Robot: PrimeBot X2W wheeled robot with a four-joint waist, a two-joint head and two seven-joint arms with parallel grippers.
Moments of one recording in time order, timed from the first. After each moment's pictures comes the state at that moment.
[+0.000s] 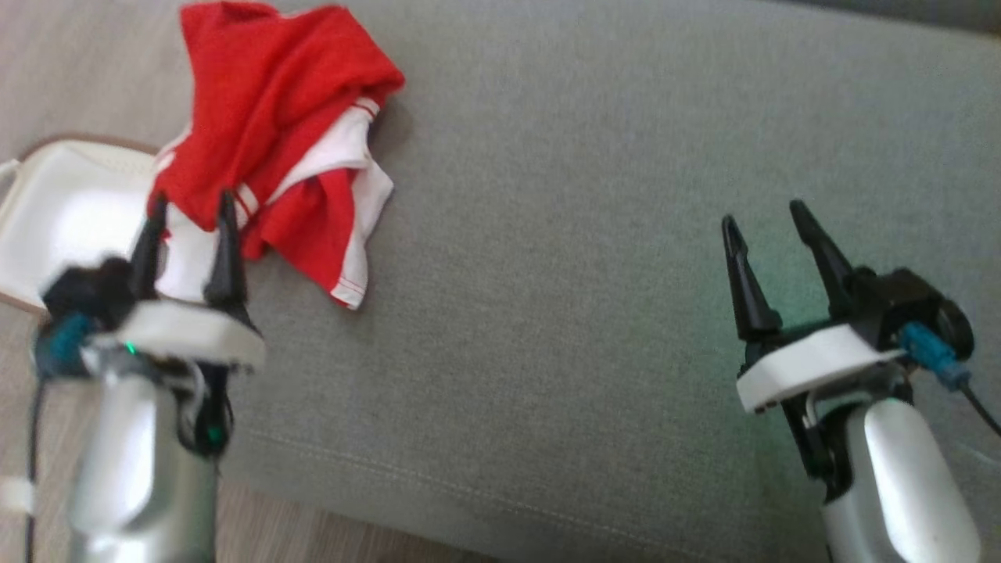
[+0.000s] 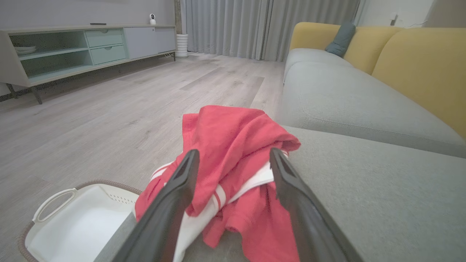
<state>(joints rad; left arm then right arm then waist) -0.33 0.08 0.04 0.40 -0.17 -0.12 -0.25 -0.17 -0.05 0.08 0.07 0.05 0.13 0.02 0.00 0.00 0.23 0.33</state>
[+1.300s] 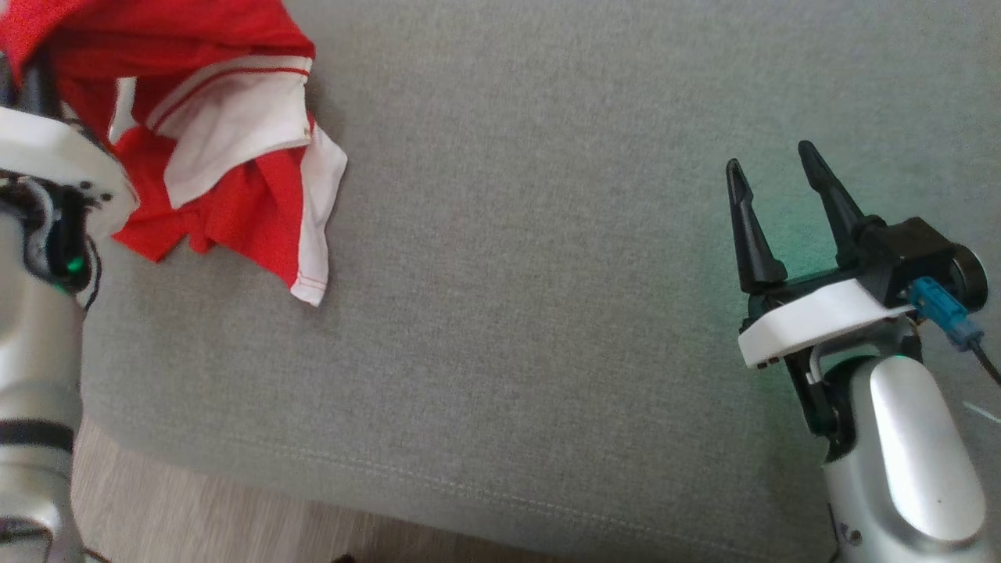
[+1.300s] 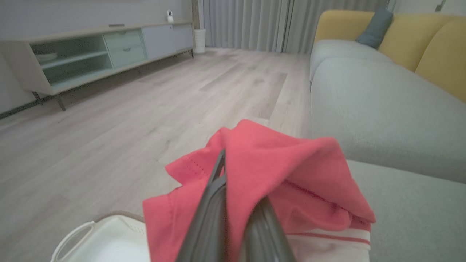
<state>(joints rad) -0.85 0.33 -0.13 0.87 -0.43 -0.07 -0.25 -0.27 -0.05 0.08 0.06 0.03 0.13 0.03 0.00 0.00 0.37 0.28</state>
